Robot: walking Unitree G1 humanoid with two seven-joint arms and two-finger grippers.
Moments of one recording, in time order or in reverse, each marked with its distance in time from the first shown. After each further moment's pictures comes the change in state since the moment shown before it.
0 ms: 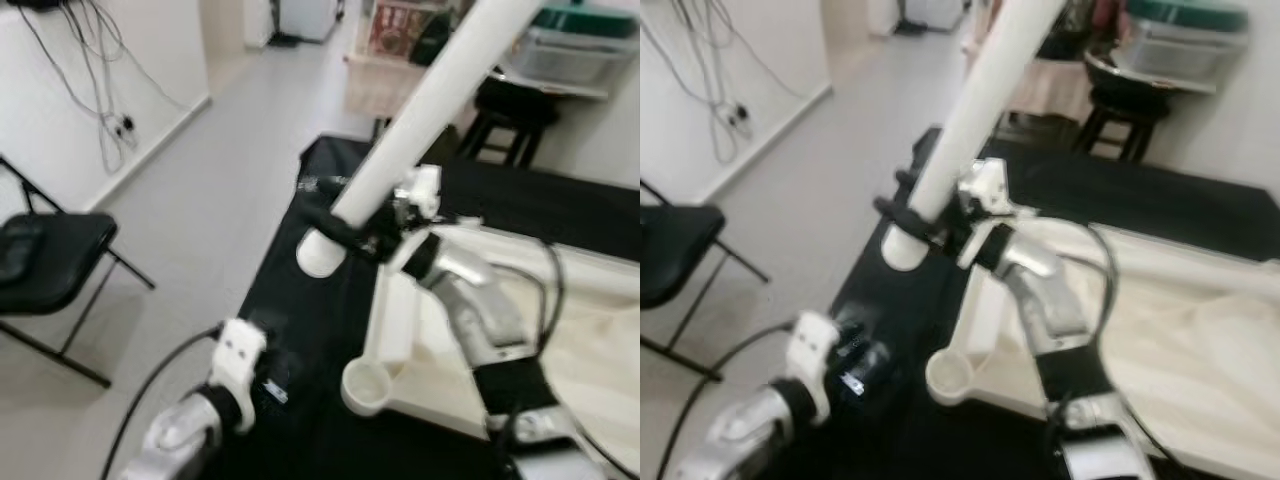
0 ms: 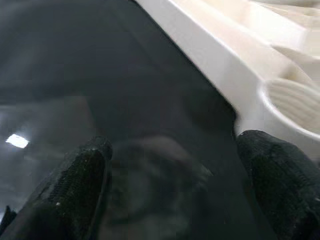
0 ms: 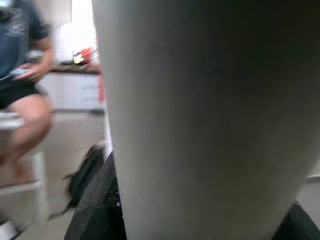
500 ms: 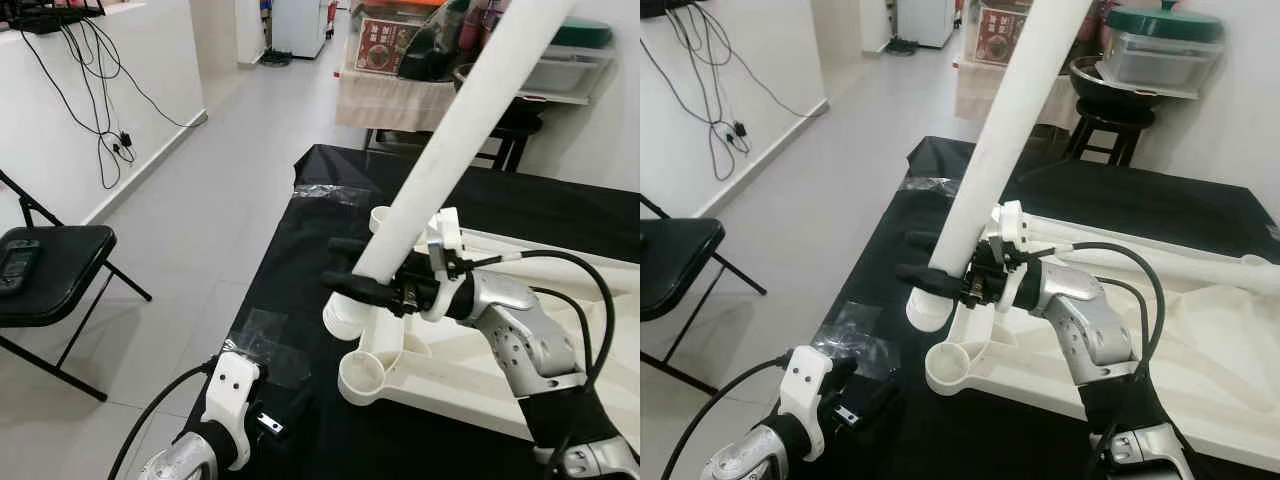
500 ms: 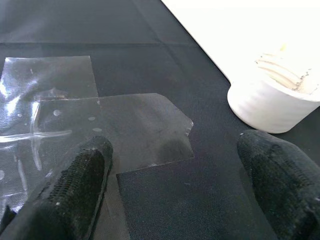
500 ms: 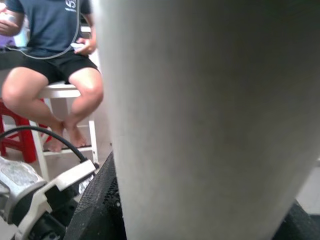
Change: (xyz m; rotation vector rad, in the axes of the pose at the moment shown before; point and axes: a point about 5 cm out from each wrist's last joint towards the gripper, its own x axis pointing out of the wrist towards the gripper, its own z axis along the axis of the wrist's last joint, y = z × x) left arm -0.016 0.007 -0.010 -0.039 0.041 0.142; right arm -0.027 0.011 -0.004 0.060 0.098 0.165
